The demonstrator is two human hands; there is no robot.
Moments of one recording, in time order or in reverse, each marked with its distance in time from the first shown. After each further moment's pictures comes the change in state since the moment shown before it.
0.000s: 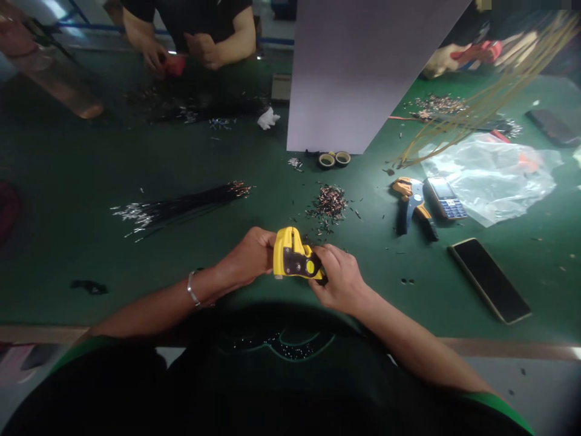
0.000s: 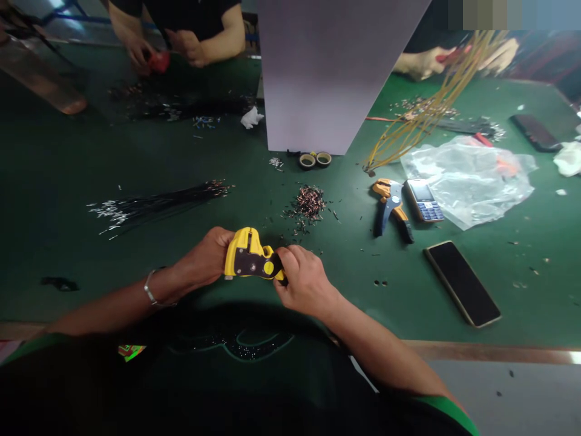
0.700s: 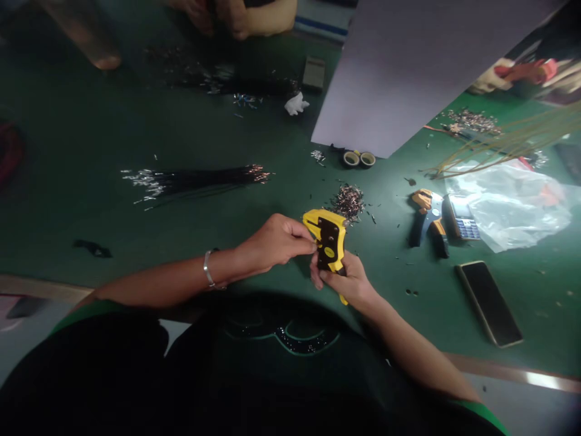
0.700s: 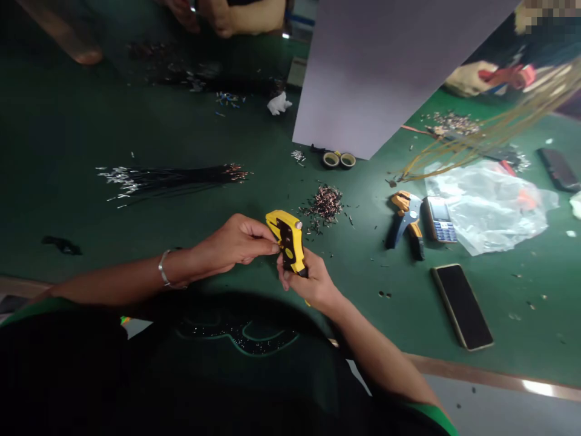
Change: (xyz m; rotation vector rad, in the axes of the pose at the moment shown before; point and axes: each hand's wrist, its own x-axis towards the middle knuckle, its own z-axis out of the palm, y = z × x) left_hand 0.000 0.004 0.005 0.049 0.116 -0.138; right_hand 0.008 -0.010 0.004 1.162 -0.226 0.617
